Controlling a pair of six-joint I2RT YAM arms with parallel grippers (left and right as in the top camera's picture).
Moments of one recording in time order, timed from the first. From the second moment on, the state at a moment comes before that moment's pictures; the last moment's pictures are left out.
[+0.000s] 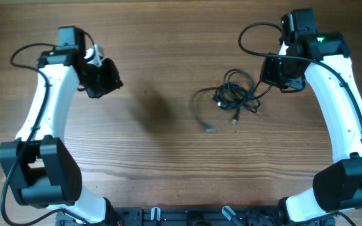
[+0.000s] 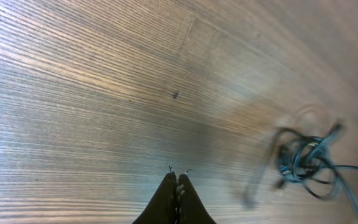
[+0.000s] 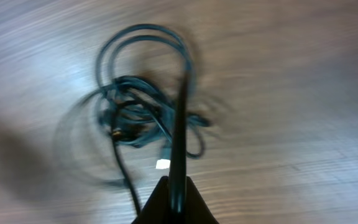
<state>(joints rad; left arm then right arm) 0.05 1.75 1.40 -0.96 0.38 -0.41 0.11 1.70 1.60 -1.23 -0.08 0.36</state>
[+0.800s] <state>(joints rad) -0.58 2.13 1.39 -0.08 0.43 -0.59 -0.12 1.70 1.62 -1.16 -0.38 0.18</state>
